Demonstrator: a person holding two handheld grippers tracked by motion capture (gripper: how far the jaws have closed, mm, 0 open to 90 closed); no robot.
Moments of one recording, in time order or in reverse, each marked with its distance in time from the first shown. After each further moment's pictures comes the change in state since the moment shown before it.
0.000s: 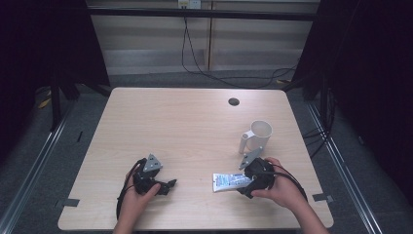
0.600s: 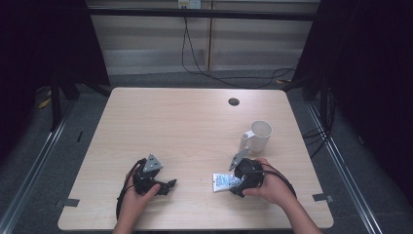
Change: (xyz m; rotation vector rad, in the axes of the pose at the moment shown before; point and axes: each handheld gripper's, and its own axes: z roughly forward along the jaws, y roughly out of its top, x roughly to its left) left arm 0.000 0.000 -0.001 0.003 0.003 0.006; right arm 0.002 0.017 0.025 0.056 0.040 -0.043
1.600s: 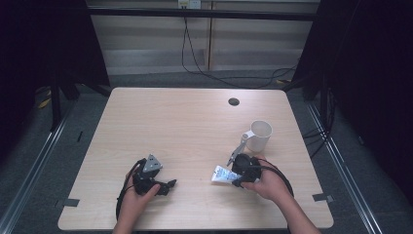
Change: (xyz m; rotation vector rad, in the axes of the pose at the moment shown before) left arm 0.000 0.000 0.000 -0.001 -0.003 -0.001; right arm -0.005 0.013 -0.006 0.115 -0.002 0.069
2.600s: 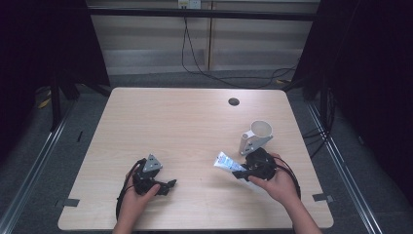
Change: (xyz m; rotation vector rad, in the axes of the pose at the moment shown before) left arm 0.000 0.000 0.000 0.000 -0.002 0.000; right arm -0.007 -0.024 -0.036 -0.352 0.053 0.145
